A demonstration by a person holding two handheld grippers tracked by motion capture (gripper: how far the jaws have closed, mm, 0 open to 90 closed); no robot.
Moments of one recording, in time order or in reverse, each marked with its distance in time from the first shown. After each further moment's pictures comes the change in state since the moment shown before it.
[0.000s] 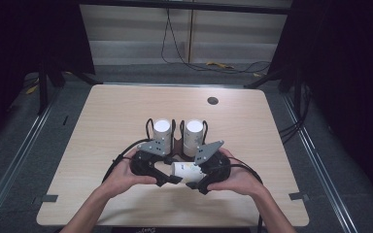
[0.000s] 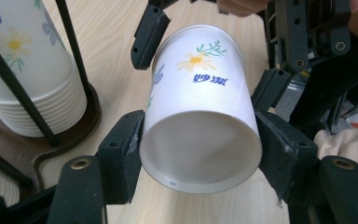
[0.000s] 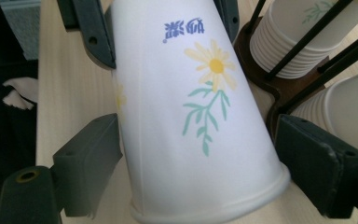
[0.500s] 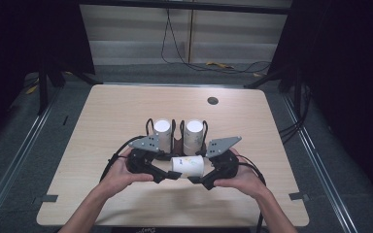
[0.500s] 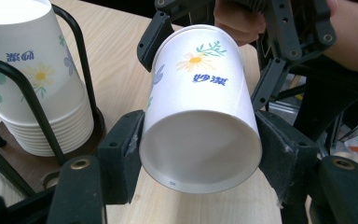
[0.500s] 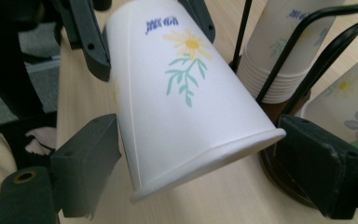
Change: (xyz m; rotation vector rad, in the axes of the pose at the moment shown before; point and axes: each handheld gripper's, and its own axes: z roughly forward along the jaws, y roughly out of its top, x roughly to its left) left arm 0.000 0.001 -0.012 -0.107 0.007 -0.009; right arm -0.008 -0.011 -0.018 -0.203 0.015 0.112
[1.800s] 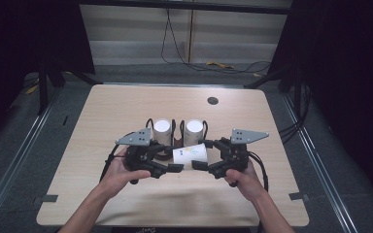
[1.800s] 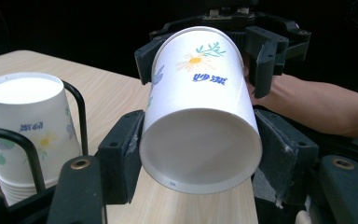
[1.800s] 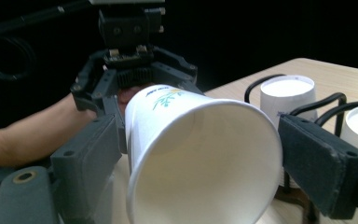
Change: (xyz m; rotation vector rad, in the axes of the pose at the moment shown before) left arm -0.005 0.009 -0.012 -0.247 -0.034 -0.012; right arm -0.011 -0.006 -0.026 -0.477 0.128 0.238
